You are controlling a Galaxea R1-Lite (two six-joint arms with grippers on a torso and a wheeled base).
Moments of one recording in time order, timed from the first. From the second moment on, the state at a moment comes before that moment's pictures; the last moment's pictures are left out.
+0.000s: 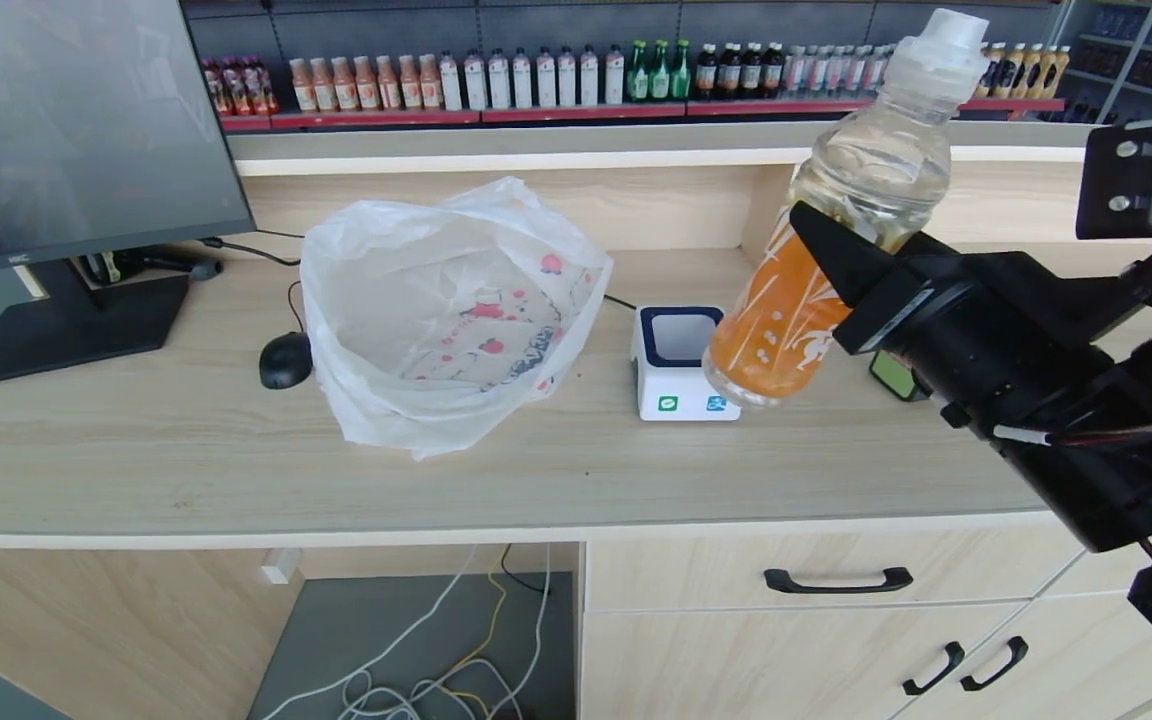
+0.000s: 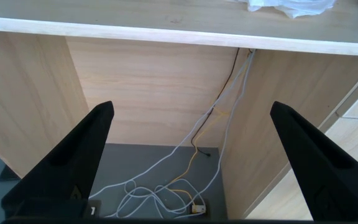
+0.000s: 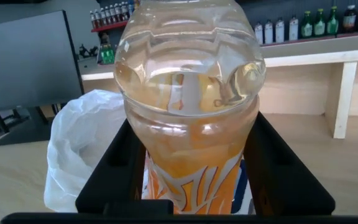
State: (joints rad) left arm 0.00 0.00 0.00 0.00 0.00 0.00; right arm 0.60 1.61 -0.67 -1.39 -0.15 0.04
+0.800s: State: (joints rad) left arm 0.00 0.00 0.00 0.00 0.00 0.00; right arm 0.61 1.79 -1.02 -1.27 -0.25 0.36
